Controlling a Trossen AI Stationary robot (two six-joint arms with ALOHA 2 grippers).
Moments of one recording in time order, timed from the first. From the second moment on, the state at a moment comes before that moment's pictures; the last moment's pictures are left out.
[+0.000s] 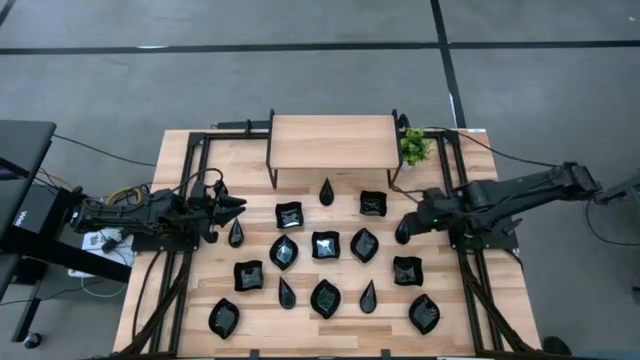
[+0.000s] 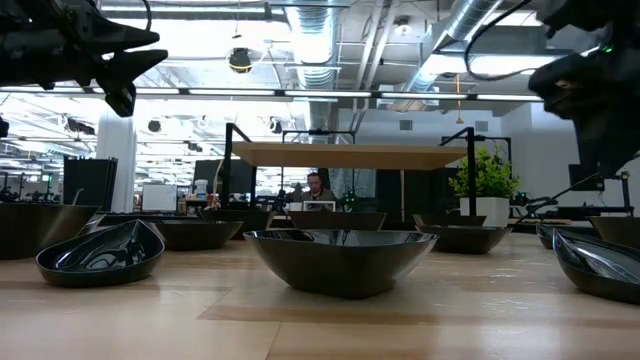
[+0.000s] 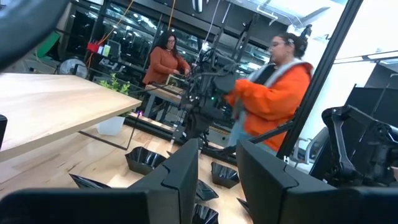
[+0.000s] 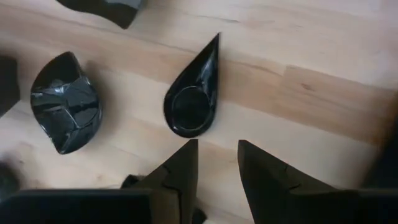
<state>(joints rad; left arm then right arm) -0.08 0.03 0.01 0.22 -0.13 -0.31 0.15 0.82 0.60 -1.03 0.10 1.48</state>
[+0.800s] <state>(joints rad) -0.08 0.03 0.01 0.24 -0.13 -0.31 0.14 1.17 0.60 -0.90 0.19 1.47</state>
